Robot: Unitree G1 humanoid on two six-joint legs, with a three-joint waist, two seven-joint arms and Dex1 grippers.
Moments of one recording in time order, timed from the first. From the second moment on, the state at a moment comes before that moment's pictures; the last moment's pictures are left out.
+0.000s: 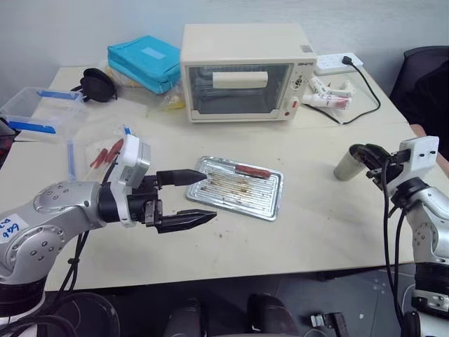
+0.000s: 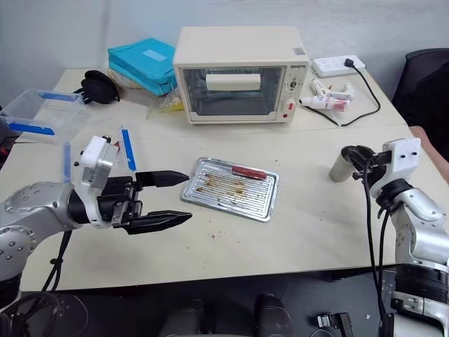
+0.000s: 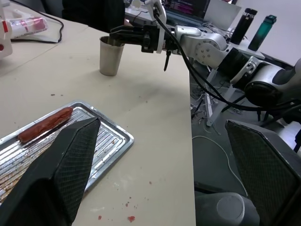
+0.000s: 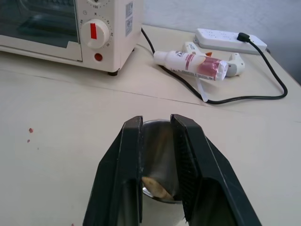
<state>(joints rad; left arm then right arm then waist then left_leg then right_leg) -0.34 0.86 0.19 -0.57 -1.09 0.86 -0.74 -0.37 -0.62 -0.39 0.15 0.38 0.24 0.58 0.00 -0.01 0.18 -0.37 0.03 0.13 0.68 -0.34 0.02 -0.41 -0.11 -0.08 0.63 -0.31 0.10</state>
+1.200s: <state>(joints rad) -0.43 0.72 0.08 -0.45 -0.86 0.71 -0.84 -0.75 -0.94 -0.38 0.07 0.55 0.74 0.67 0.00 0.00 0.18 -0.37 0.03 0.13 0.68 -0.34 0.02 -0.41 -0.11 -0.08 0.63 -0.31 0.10</state>
